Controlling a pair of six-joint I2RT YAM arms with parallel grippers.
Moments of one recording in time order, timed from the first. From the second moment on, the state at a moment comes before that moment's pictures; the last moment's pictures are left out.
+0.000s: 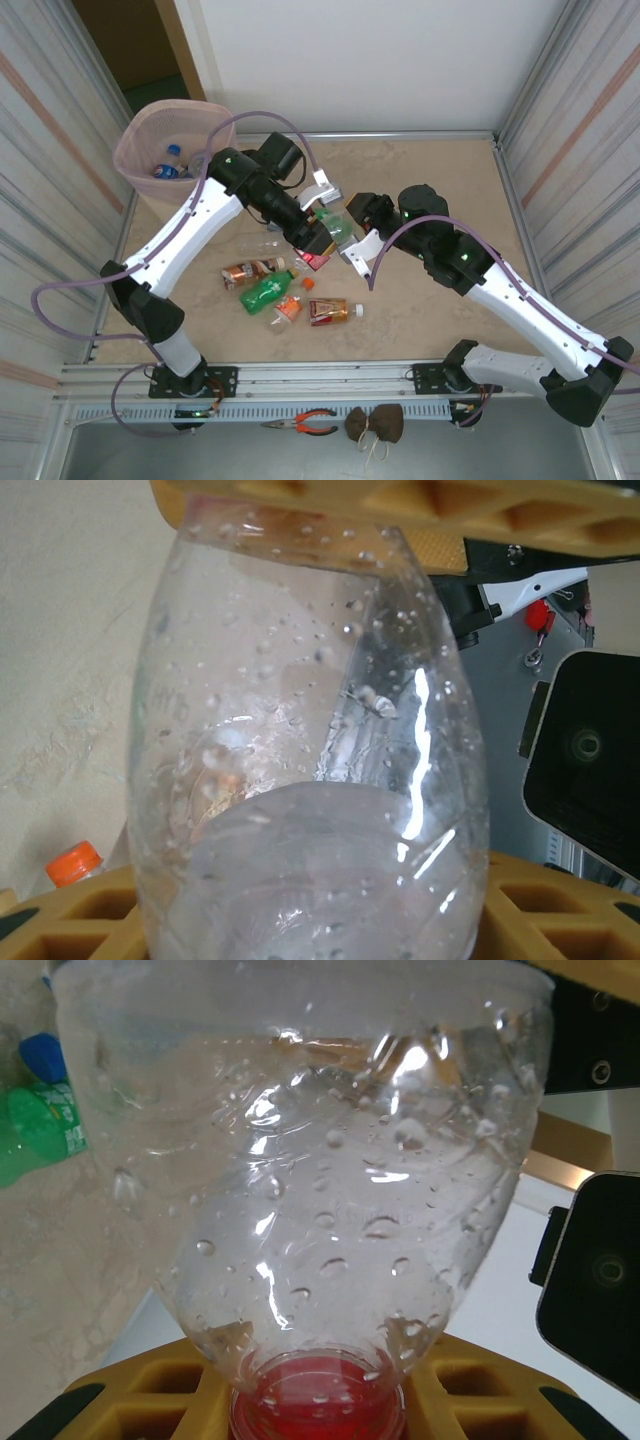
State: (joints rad) left arm -0.67 1.68 1.88 -1.39 0.74 0.24; right arm 0.77 1.05 1.11 -0.41 0.03 -1.84
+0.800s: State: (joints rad) left arm -0.62 1.65 1.86 -1.27 0.63 0.18; right arm 0.76 0.89 0.96 -0.27 -0.02 -1.56
